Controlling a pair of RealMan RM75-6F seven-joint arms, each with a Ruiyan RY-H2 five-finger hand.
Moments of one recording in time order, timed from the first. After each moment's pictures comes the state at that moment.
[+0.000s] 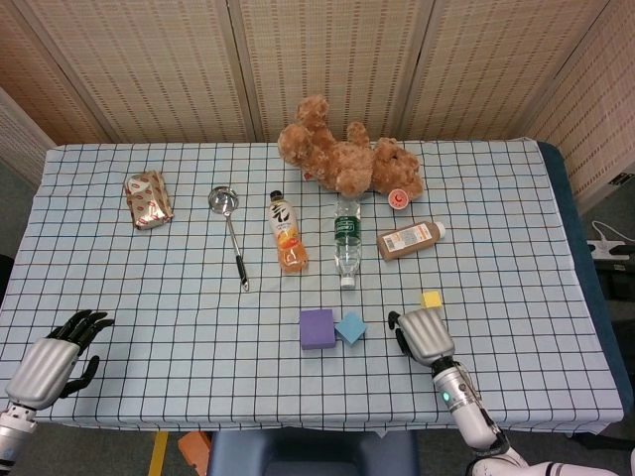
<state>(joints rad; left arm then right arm) -0.19 -1.07 0.06 -1.54 1.64 1.37 -0.07 0.43 -1.56 0.08 -1.64 -1.19 1.08 -0.59</state>
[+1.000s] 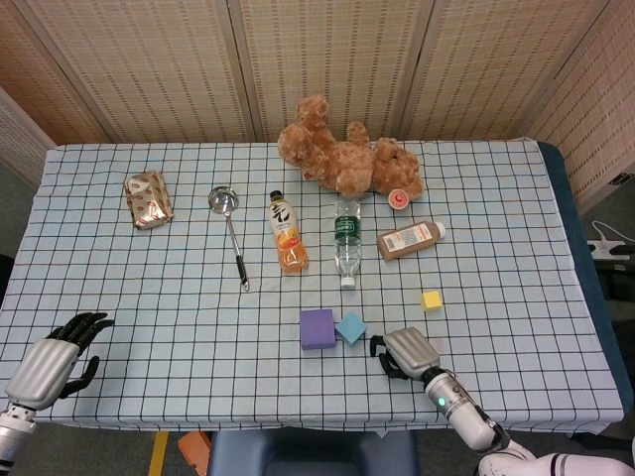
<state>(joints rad) -0.19 -1.06 0.07 -1.54 1.64 1.37 -0.08 0.50 -1.51 0.02 -1.65 -1.18 0.87 -0.29</state>
